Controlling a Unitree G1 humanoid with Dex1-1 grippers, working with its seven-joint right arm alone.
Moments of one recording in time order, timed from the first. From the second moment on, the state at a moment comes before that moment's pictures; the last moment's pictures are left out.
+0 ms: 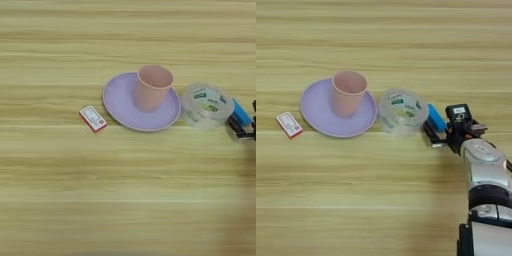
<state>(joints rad) -0.39 -0.62 -0.22 0.89 0.02 -0.01 0.35</state>
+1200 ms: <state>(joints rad) -0.41 -0.63 -0.20 0.93 0.02 -0.02 0.35</state>
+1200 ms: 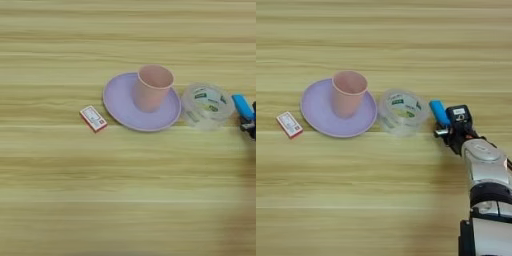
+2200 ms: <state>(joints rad) -0.05 -0.56 -0.37 -0.10 0.21 0.19 0.36</state>
